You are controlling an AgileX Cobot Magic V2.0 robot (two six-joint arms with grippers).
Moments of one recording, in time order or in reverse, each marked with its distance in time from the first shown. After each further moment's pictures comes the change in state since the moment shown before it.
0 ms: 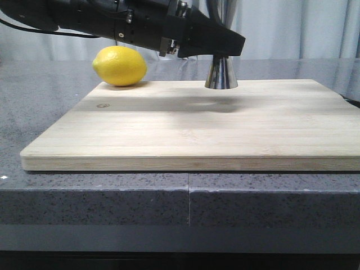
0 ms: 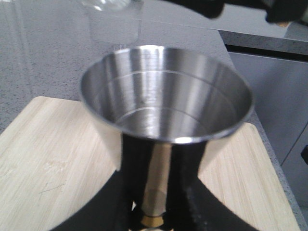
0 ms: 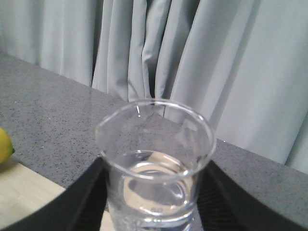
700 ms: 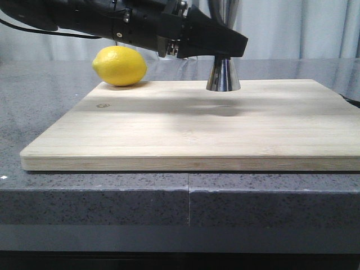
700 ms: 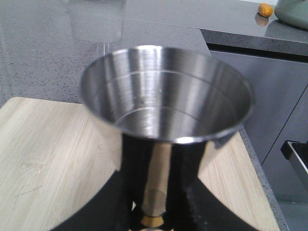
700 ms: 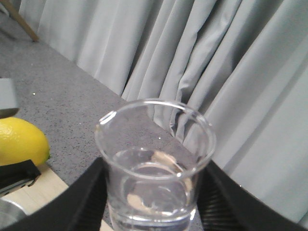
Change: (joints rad) left arm 0.000 0.000 0.000 0.026 0.050 -0.017; right arm 0.129 -0.002 -0.148 -0.195 0.158 0.000
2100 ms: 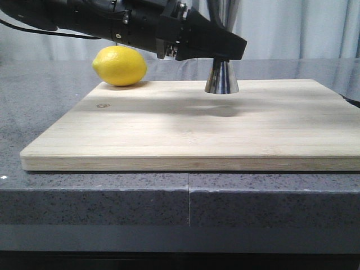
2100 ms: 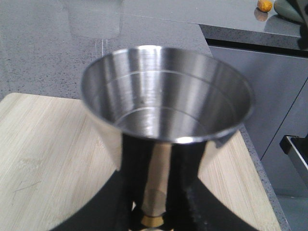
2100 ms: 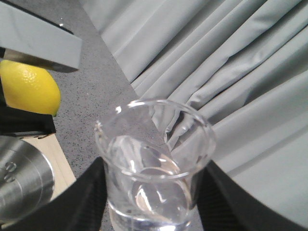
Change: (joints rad) left arm 0.000 0.000 0.000 0.018 0.000 -0.002; right arm 0.014 -0.030 0.000 -0.399 0.036 0.000
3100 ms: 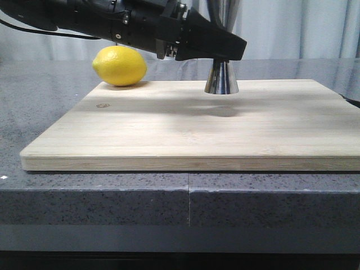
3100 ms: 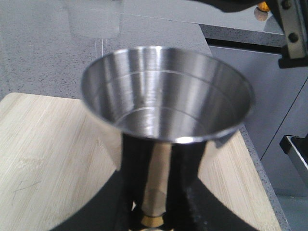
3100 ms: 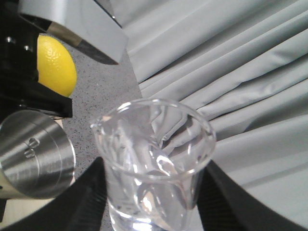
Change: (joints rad) left arm 0.000 0.000 0.000 0.002 0.000 0.000; right arm 0.000 0.000 0.000 -0.234 -0.026 -0.002
